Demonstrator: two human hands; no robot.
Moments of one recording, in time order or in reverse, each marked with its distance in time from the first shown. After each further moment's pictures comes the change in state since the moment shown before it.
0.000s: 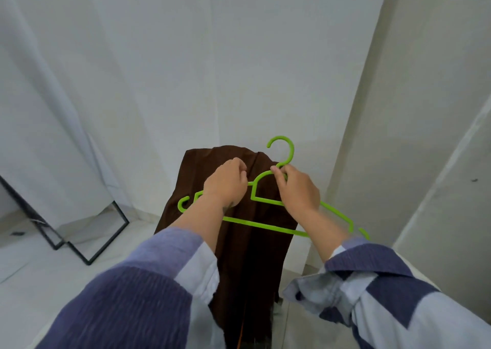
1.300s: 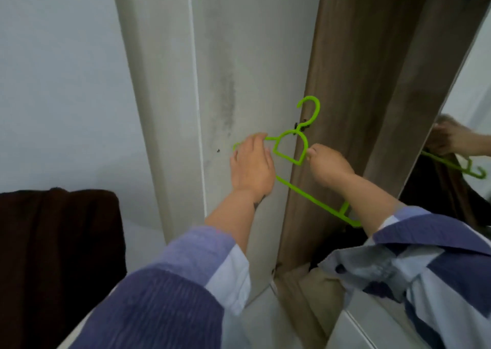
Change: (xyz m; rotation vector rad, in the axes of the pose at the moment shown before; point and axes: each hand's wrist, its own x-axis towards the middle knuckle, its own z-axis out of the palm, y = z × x) left_hand -0.162 0.365 0.099 -0.445 0.038 0.738; right_hand -0.179 0.179 -0.363 -0.354 0.252 0.663
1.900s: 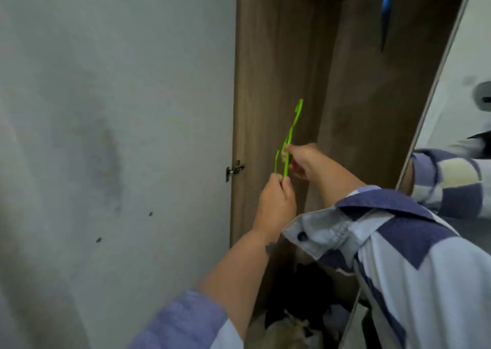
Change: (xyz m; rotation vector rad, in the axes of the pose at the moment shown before) left_hand 0.112 0.110 0.167 -0.696 -0.431 -0.082; right_hand 0.211 0.073 -0.060 0.745 0.203 0.515
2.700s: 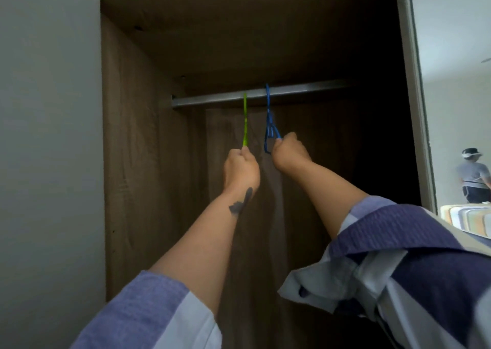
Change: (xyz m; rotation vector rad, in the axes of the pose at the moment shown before) left_hand 0.288 0.169 0.016 -0.333 -0.193 0.381; right_hand 0.103 -0.196 -0.107 -0.403 0.986 -0.320
